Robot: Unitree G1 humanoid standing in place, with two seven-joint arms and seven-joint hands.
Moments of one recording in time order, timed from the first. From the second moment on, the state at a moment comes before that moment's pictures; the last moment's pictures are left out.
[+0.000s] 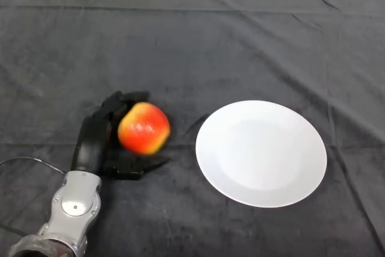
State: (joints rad) left arm -0.55 0.22 -0.21 1.14 -0.01 -0.71 0.16; right arm -0.40 -0.74 0.04 1.14 -0.30 -0.16 -0.15
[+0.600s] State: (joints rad) left arm -0.58 0.21 -0.24 1.14 -0.02 -0.71 0.19; right arm -0.40 -0.74 0.04 1.14 -0.30 -0.16 -0.15
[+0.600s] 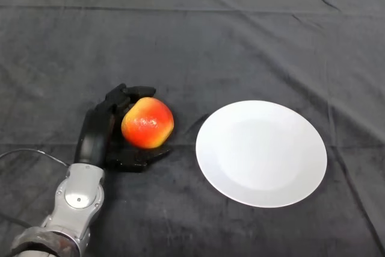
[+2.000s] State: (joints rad) left arm -0.70 0.13 -0.73 1.06 -0.02 -0.80 0.35; right arm -0.40 -0.75 0.04 1.14 -0.30 -0.16 -0.15
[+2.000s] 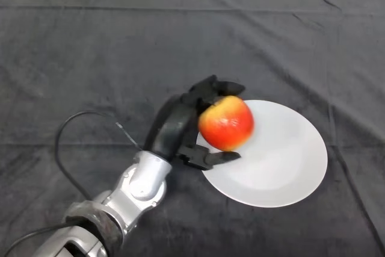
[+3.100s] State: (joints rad) left arm -0.70 0.14 -0.90 1.00 -0.15 -0.66 0.33; right arm -0.40 -0.75 0.04 1.14 -0.30 -0.16 -0.15
